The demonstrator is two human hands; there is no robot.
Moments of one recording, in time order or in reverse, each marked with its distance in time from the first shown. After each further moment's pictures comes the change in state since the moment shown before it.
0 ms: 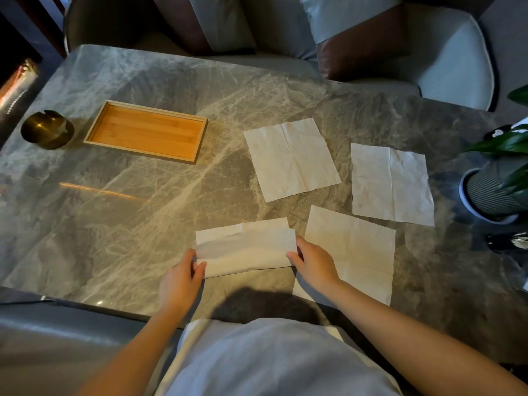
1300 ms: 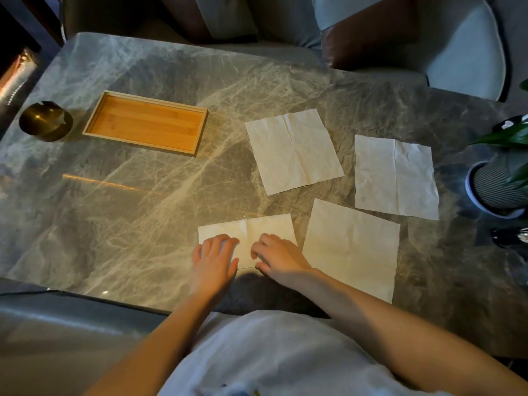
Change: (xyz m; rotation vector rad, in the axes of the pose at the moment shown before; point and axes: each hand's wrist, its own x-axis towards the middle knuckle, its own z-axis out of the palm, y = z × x) left_hand -0.002 0.049 0.023 0.318 -0.021 0.323; right_hand 0.009 -0.057 0.012 -0.224 -0.179 -0.449
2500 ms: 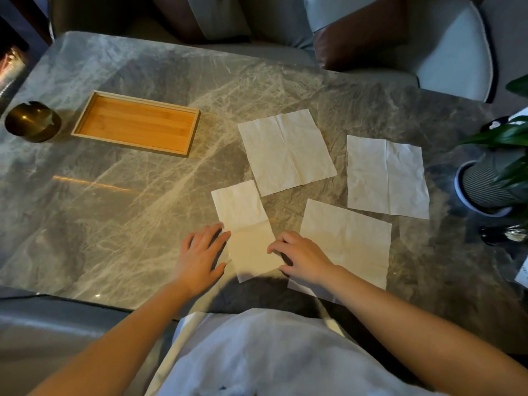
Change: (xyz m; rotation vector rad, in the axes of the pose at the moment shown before) left_hand 0.016 -0.029 -0.011 0.077 -0.091 0.215; right_hand -0.031 0.047 -0.017 0.074 -0.063 0.069
